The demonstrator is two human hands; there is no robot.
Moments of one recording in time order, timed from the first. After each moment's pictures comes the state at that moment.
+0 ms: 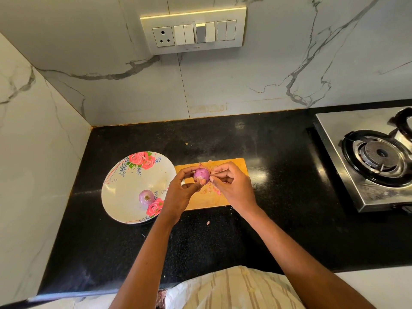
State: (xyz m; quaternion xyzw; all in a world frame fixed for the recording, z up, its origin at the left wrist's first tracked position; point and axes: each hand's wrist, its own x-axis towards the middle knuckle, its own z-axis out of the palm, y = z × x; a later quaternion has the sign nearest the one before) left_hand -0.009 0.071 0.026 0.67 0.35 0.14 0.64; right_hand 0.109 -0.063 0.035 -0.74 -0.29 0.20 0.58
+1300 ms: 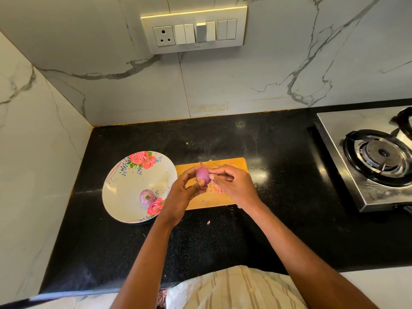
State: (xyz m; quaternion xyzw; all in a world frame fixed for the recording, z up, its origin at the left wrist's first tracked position) left_hand -0.013 0.063 0.039 0.63 0.29 0.11 0.71; right_hand 0.121 -0.064 0.037 -0.71 -0.34 0.24 0.57
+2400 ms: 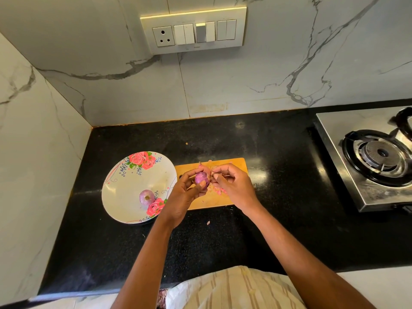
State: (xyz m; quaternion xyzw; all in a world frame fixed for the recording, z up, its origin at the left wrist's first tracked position) left_hand -0.014 0.062 0.035 0.57 0.30 0.09 0.76; right_hand 0.117 -0.063 0.027 -0.68 -0.26 0.29 0.62
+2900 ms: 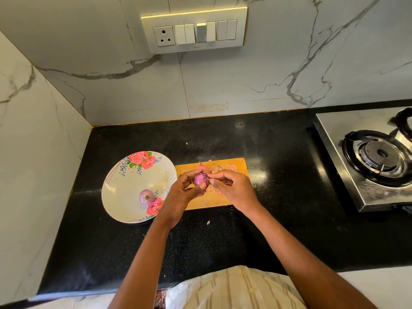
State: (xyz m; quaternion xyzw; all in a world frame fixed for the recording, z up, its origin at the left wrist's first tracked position) left_hand -0.018 0.066 0.033 0.61 0.29 0.10 0.73; right_hand 0.117 -0.067 0.028 -0.73 -0.34 0.24 0.54
